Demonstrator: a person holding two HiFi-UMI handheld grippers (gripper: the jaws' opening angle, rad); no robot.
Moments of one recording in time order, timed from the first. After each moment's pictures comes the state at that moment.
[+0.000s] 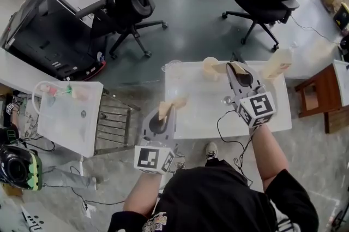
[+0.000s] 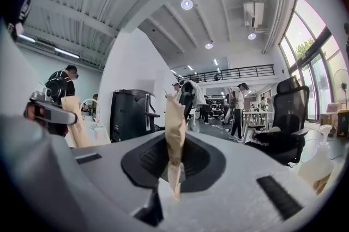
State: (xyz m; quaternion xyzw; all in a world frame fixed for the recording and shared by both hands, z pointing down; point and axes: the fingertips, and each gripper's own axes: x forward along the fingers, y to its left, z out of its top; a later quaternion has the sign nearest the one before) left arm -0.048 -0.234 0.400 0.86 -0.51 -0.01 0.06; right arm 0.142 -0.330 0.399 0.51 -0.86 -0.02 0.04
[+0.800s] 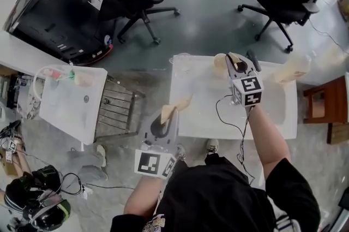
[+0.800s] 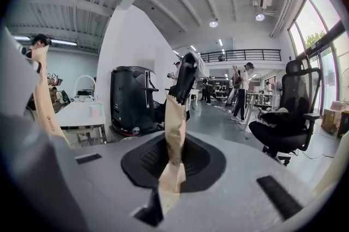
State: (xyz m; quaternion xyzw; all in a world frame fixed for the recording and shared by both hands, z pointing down) left arm -0.050 -0.238 0.417 0.83 -0.55 0.01 0.07; right arm 0.133 -0.427 0.524 0.49 -0.86 0.04 0.14
